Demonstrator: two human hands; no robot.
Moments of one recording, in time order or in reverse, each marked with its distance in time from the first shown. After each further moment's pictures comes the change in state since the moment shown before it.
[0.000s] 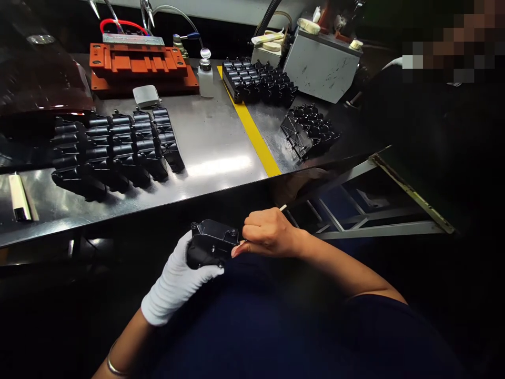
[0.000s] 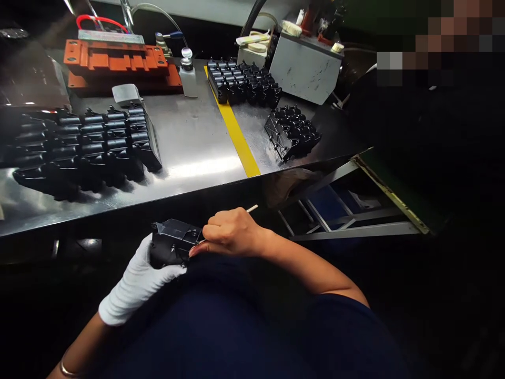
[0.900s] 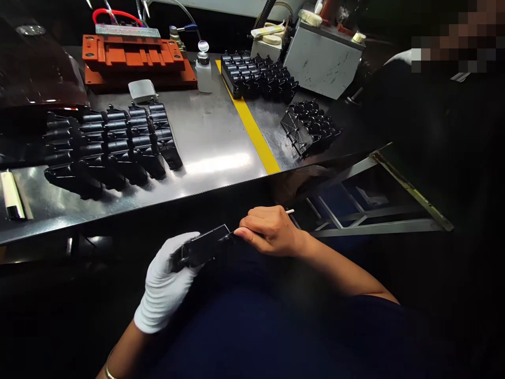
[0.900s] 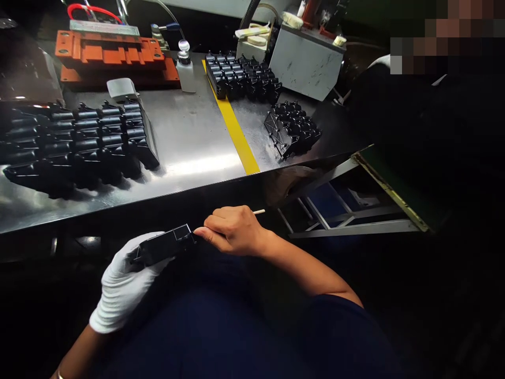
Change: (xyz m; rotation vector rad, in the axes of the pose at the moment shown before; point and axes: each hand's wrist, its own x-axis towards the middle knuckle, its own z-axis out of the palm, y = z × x) left_hand -0.011 -0.018 -0.006 0.087 0.221 0.446; right_hand -0.007 -0.004 0.002 0.104 -0.029 0.257
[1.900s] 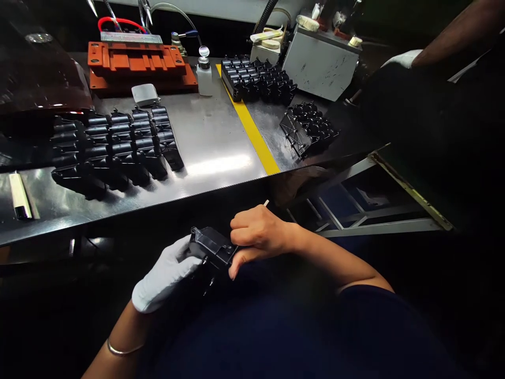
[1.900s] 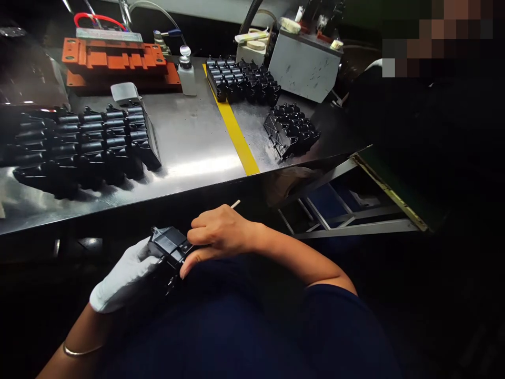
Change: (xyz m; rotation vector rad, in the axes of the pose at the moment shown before) left_hand 0.027 0.003 -0.014 -0.390 -0.395 -0.616; right_hand 0.025 -0.005 -0.001 0.104 0.011 -0.376
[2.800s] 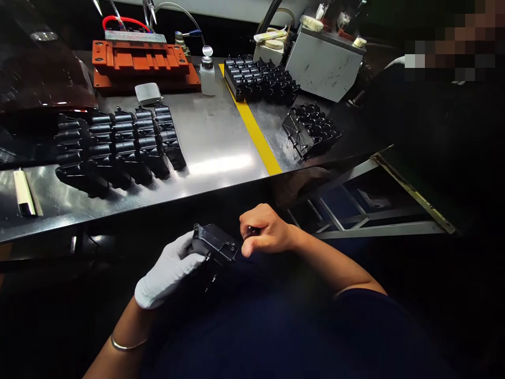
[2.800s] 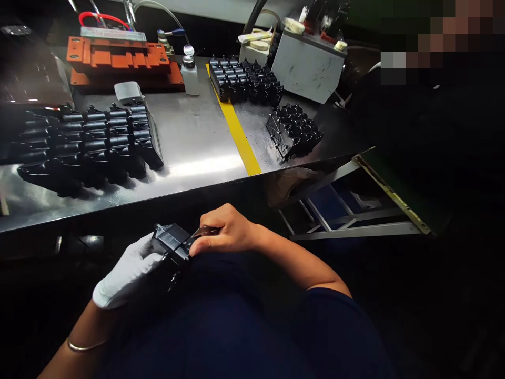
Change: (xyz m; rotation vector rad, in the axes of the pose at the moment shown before) left_hand 0.001 0.009 0.006 -0.082 0.042 0.028; right_hand -0.009 0.003 0.005 0.610 -0.034 0.416
